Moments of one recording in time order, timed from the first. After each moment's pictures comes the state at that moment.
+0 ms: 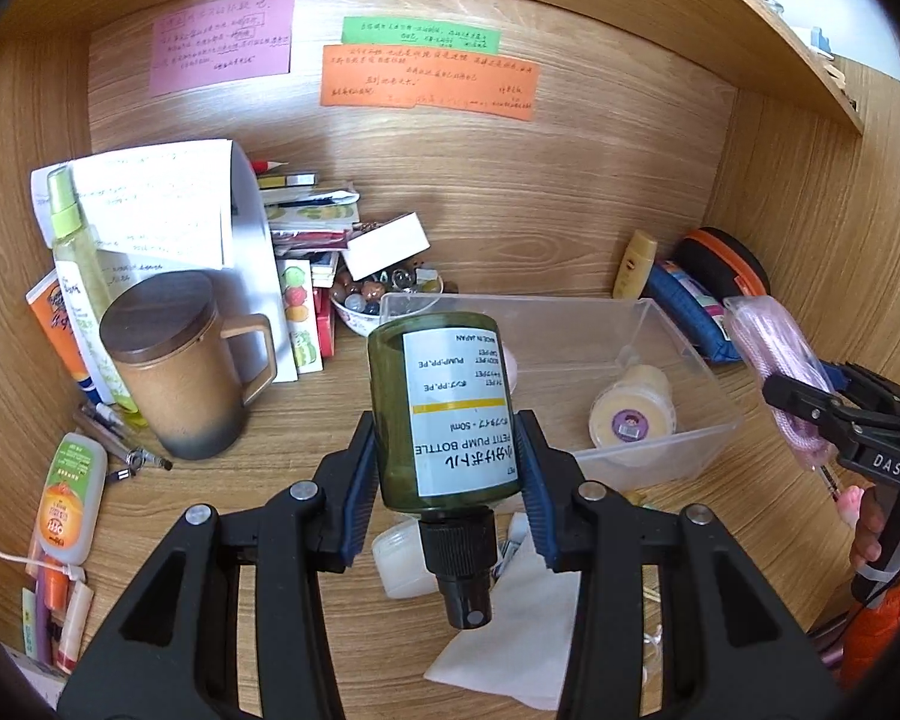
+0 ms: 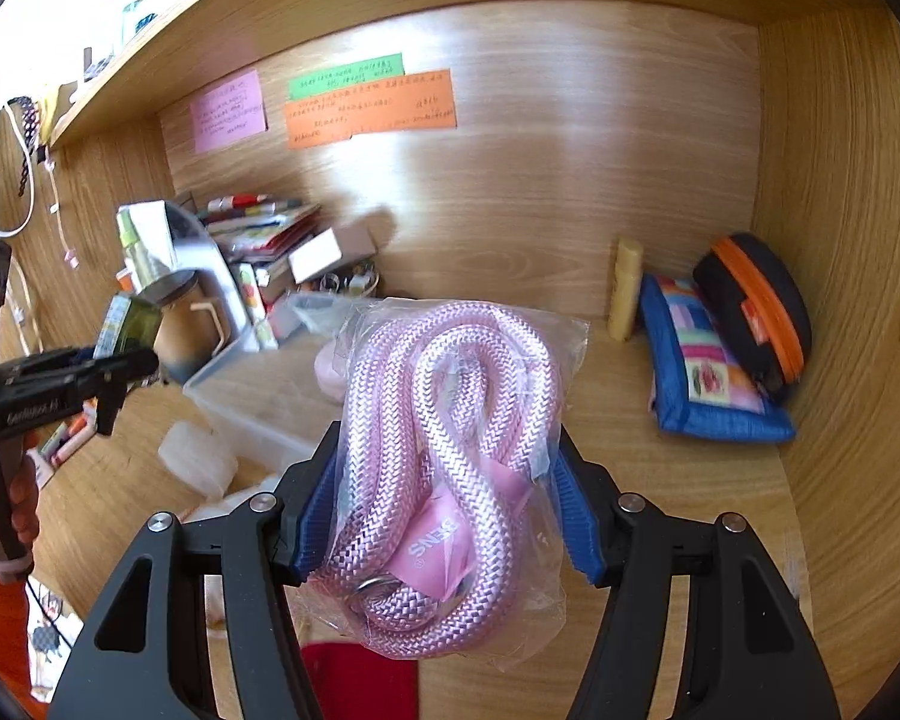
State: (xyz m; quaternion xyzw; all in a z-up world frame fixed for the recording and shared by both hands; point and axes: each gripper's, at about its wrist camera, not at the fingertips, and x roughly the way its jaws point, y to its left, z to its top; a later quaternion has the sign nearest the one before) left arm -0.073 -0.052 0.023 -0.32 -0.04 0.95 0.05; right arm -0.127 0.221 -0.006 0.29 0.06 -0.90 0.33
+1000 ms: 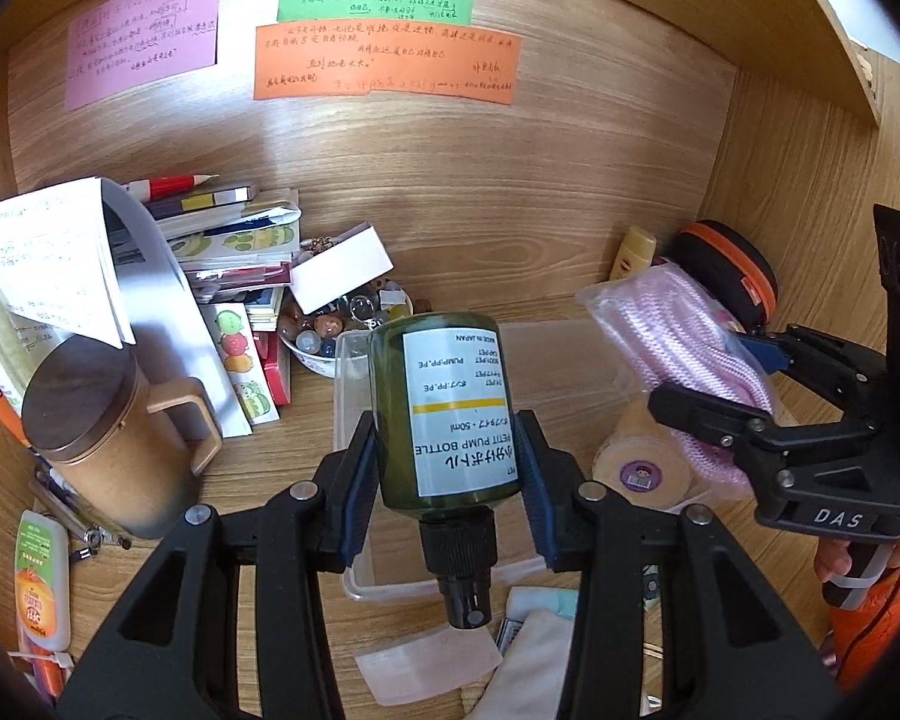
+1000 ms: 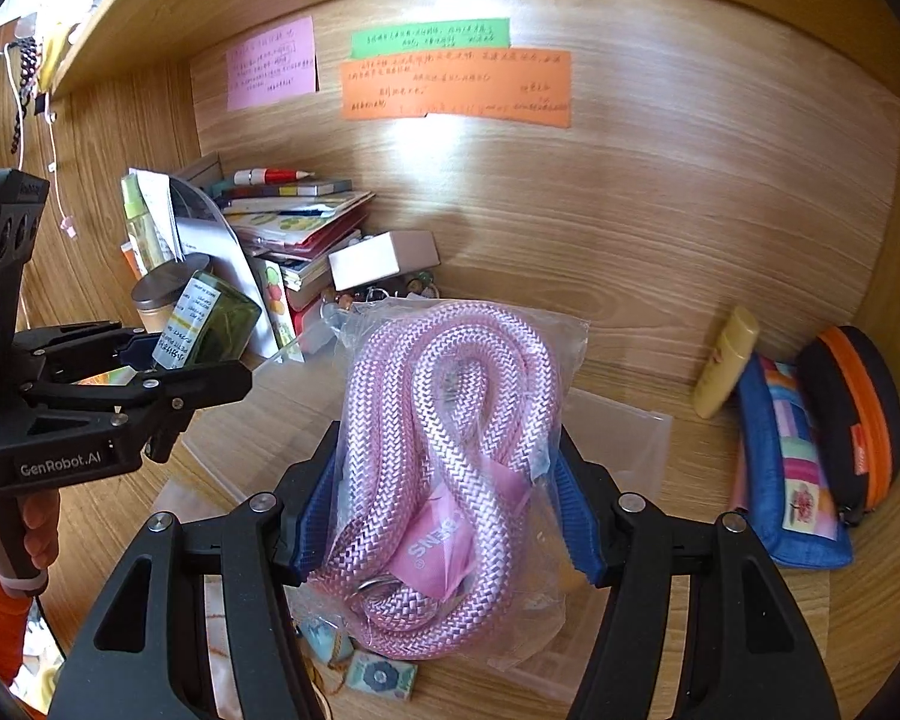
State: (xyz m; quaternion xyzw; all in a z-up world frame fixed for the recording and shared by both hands) left arm -0.141 -0.047 0.019 -0.34 -0.02 0.94 0.09; right arm -0.167 0.125 -0.008 0.30 0.13 -0.87 0.37
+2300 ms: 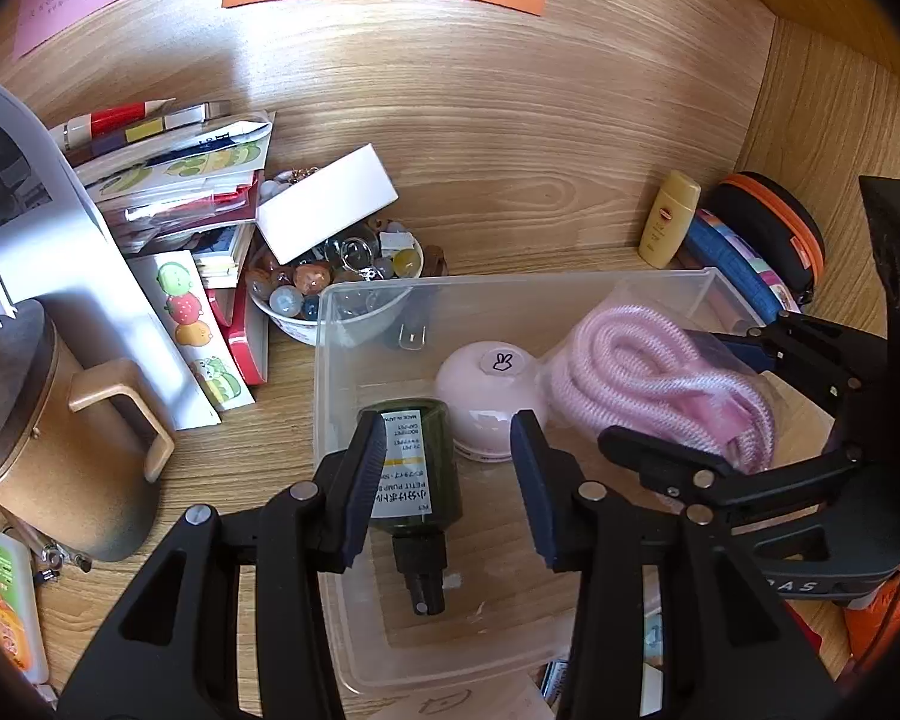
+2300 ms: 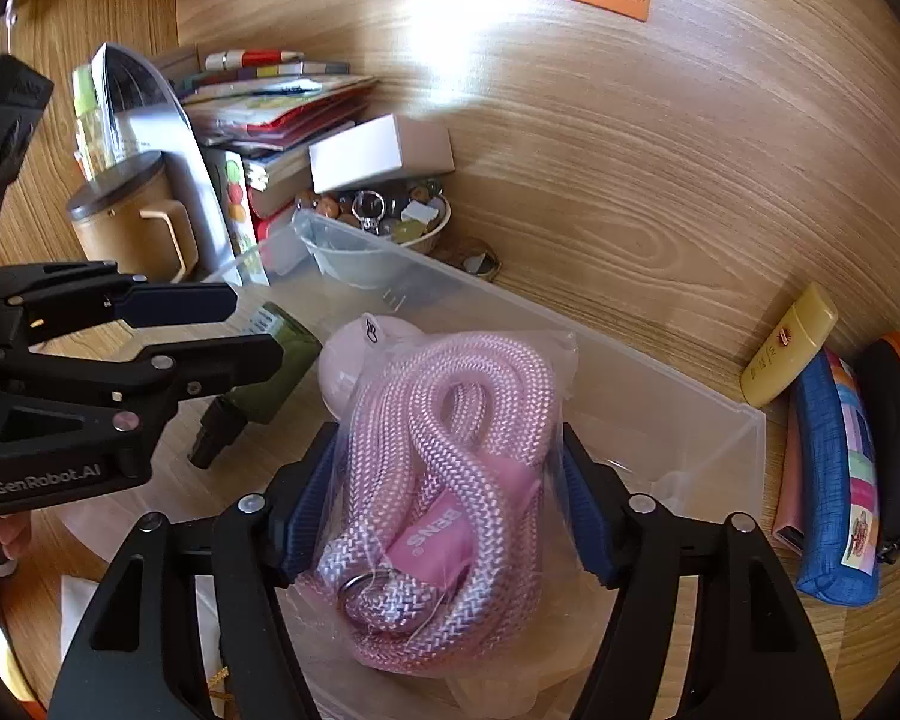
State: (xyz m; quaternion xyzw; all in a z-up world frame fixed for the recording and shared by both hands) left arm -0.189 -0.050 -0.027 -0.39 -0.01 0.92 0.10; right arm -0.200 0.078 -0.064 0.35 0.21 -0.84 0.36
